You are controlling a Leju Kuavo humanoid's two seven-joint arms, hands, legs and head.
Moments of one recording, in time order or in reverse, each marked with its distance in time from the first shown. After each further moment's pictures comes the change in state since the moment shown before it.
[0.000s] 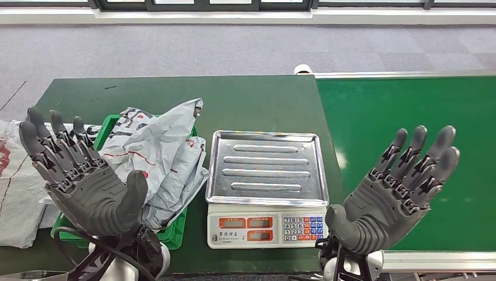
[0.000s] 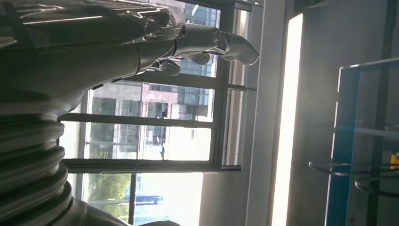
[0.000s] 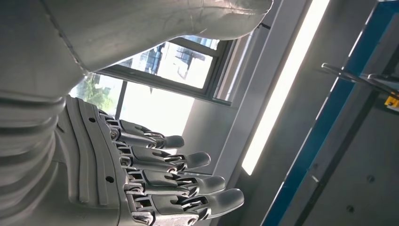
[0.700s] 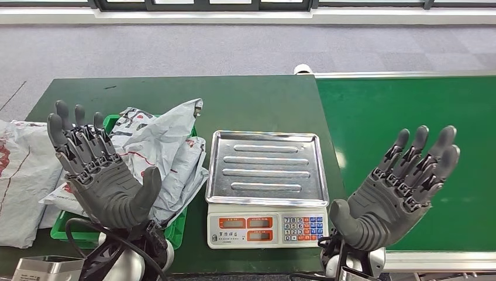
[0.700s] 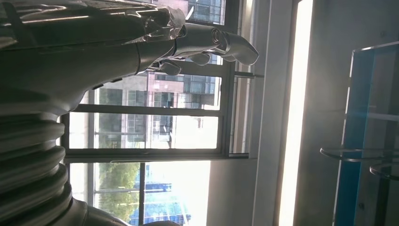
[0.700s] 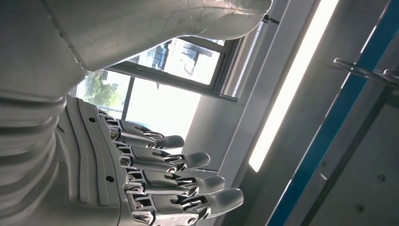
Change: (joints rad) left arm -0.027 0.000 0.000 0.059 0.019 -0.041 0.000; right arm 0.001 0.002 -0.027 0.017 -0.010 0.000 0.000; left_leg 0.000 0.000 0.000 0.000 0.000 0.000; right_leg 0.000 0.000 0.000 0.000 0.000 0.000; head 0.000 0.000
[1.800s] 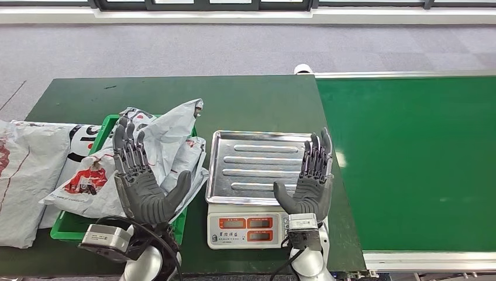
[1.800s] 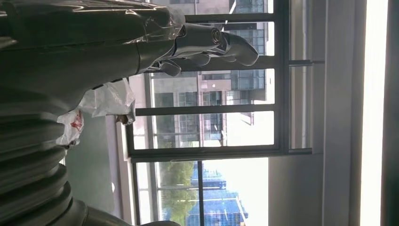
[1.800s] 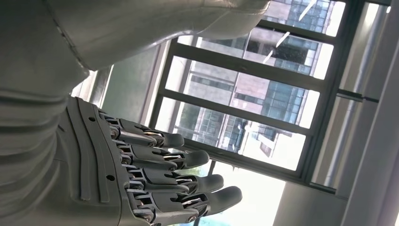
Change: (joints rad) left arm 0.042 -0.012 0.042 0.216 0.007 -0.029 0.001; right arm -0.105 -0.025 0.100 0.501 -0.220 0.011 0.046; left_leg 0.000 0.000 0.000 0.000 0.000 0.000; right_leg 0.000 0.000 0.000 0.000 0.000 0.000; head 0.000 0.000
